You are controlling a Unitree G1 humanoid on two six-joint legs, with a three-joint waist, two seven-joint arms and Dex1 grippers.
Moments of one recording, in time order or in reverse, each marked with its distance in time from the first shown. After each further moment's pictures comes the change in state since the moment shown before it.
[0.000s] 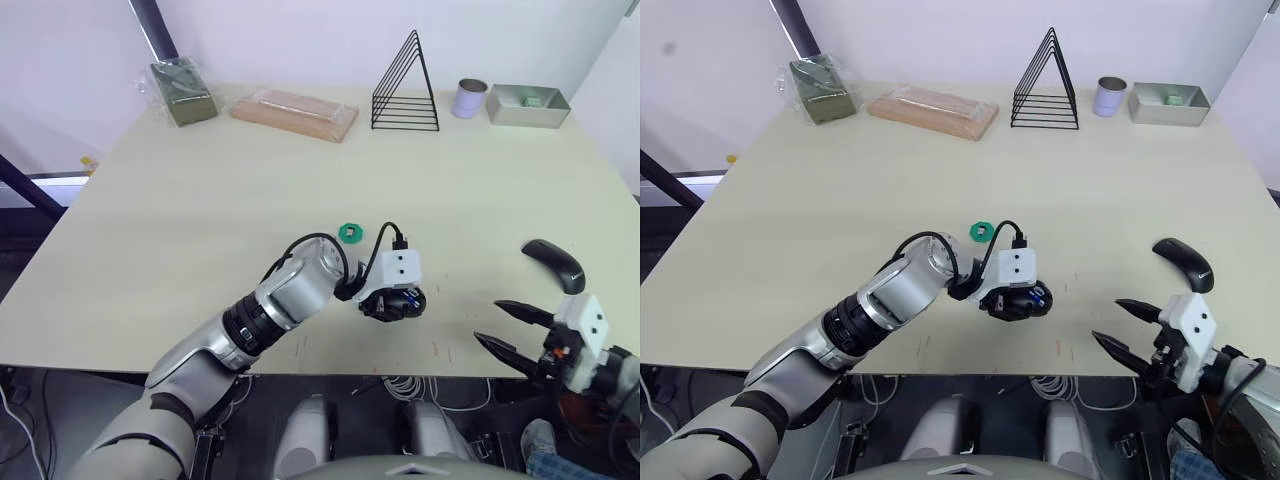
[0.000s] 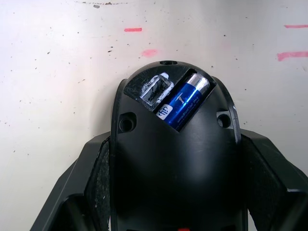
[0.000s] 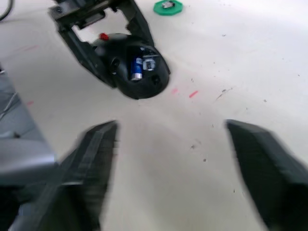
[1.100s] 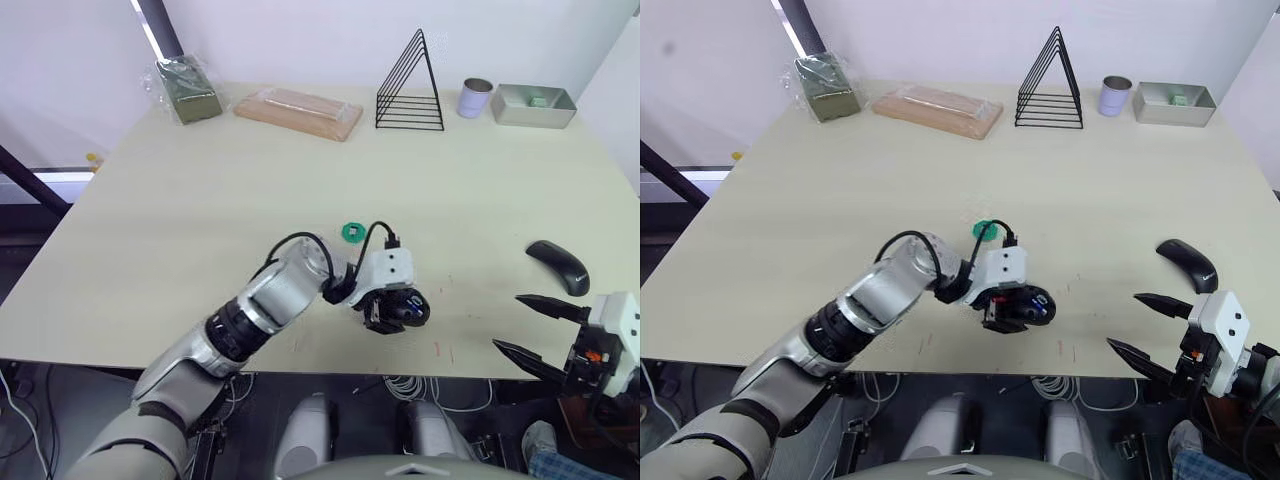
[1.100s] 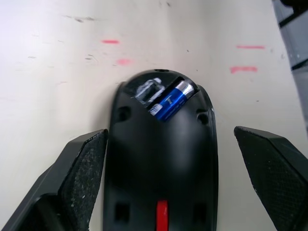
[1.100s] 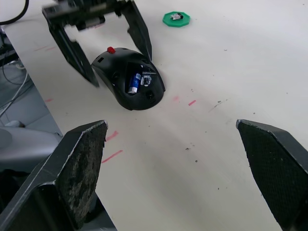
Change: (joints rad) left arm 0.053 0.074 0.117 -0.124 -0.138 0.034 -0.046; right arm 0.002 -0.012 -0.097 -0.036 0.029 0.027 0.070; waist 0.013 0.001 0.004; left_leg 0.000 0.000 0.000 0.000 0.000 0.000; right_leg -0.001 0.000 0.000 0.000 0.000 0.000
